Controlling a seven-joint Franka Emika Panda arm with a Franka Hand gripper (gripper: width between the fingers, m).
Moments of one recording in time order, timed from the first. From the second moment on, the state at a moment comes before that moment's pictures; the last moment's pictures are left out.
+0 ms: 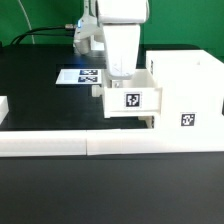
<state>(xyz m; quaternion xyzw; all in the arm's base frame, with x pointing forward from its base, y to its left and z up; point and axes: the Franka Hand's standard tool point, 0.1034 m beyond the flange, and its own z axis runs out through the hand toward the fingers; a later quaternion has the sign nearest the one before) 0.549 -0.004 0.056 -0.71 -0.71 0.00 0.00</state>
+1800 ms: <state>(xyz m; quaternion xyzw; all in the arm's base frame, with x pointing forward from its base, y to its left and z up) 0.555 0.021 0.062 -0.69 -0.72 0.00 0.00</state>
